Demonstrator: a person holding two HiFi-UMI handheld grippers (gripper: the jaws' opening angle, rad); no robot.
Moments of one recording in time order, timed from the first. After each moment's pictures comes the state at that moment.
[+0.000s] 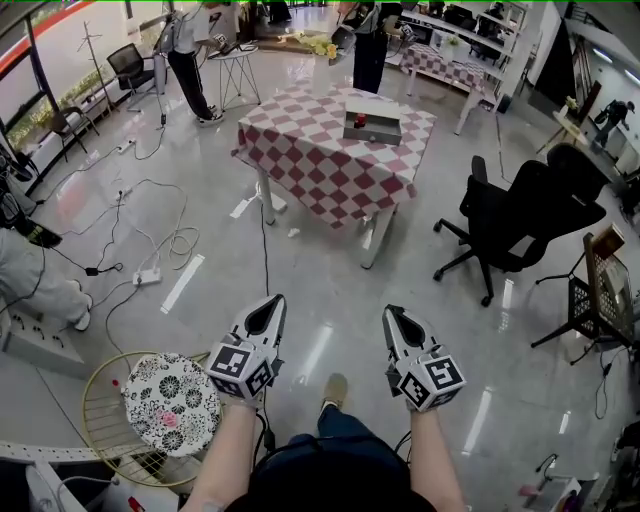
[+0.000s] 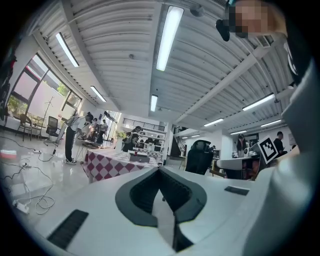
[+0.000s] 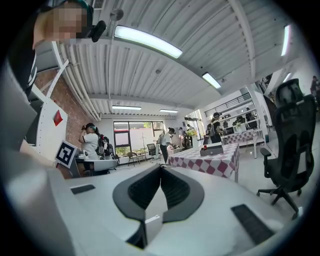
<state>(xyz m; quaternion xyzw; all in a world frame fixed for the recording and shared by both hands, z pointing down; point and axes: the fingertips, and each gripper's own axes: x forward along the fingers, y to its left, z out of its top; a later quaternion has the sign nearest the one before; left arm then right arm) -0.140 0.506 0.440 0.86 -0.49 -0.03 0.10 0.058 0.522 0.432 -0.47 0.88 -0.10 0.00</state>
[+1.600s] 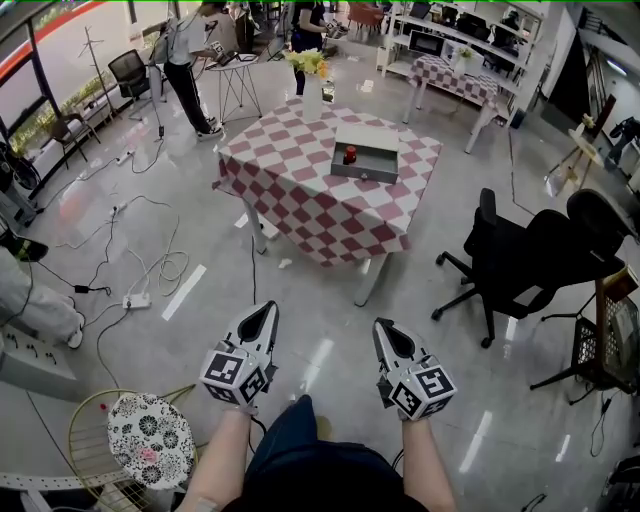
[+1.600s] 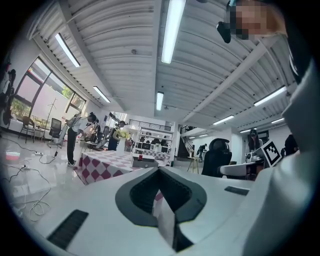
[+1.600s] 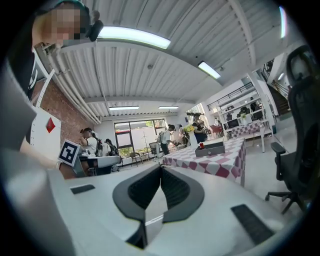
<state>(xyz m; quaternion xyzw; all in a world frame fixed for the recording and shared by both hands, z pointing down) -0.071 0.289 0.442 0.84 -0.53 -0.03 0.10 0.128 0.303 0.449 -0.43 0.89 -0.13 0.00</state>
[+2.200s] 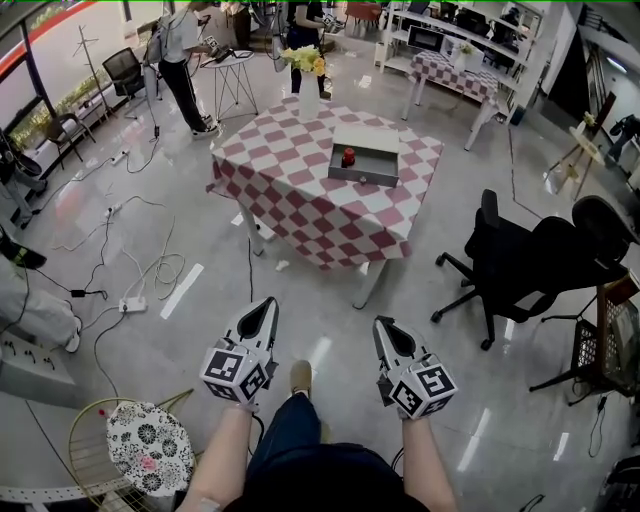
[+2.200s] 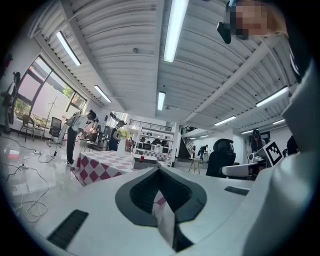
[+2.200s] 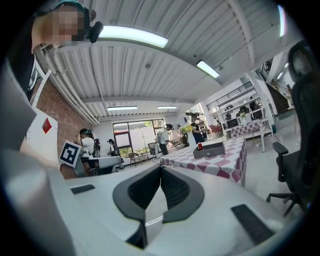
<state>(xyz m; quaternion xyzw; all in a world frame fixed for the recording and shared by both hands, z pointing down) -0.071 0.237 0.449 0.84 -0.53 -0.03 0.10 0.129 0.256 0.455 -0.44 0.89 -0.13 0.01</state>
